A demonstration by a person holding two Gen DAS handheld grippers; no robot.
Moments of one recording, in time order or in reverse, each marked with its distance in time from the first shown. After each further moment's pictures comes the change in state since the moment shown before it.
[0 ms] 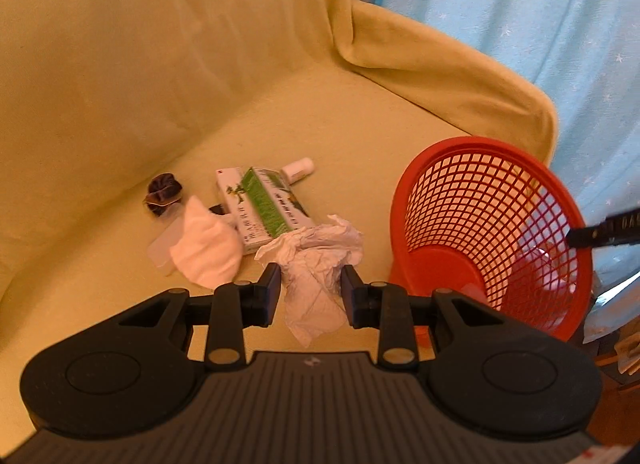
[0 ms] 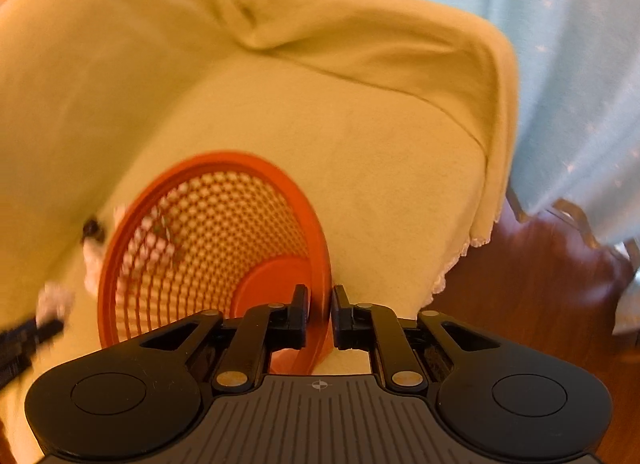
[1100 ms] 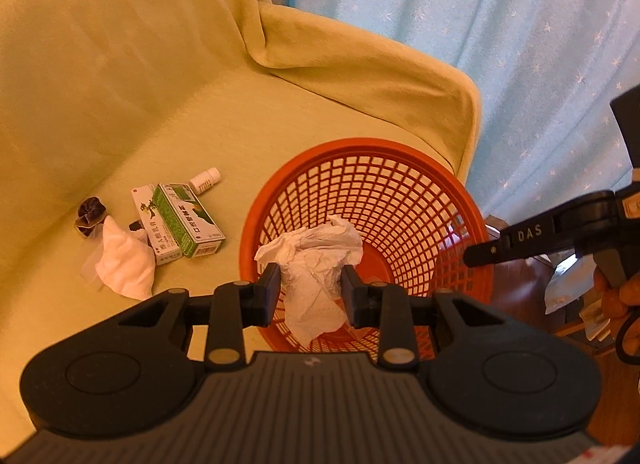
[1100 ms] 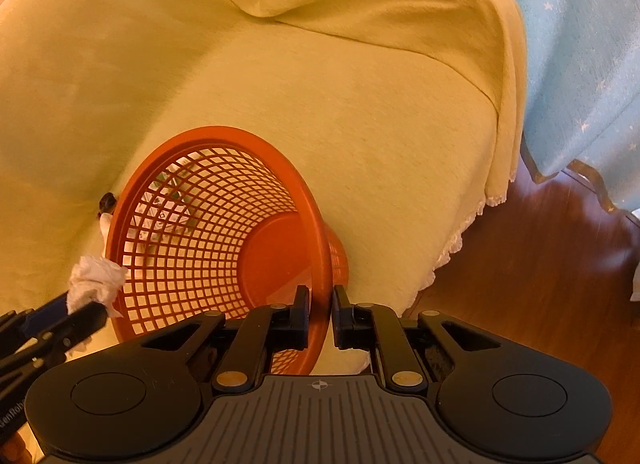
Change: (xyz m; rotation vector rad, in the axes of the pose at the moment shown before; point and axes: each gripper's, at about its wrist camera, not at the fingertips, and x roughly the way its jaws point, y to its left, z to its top) left arm -0.025 -0.082 0.000 0.111 0.010 -0.123; right arm -0.002 -0.009 -0.013 0.094 0.080 0.074
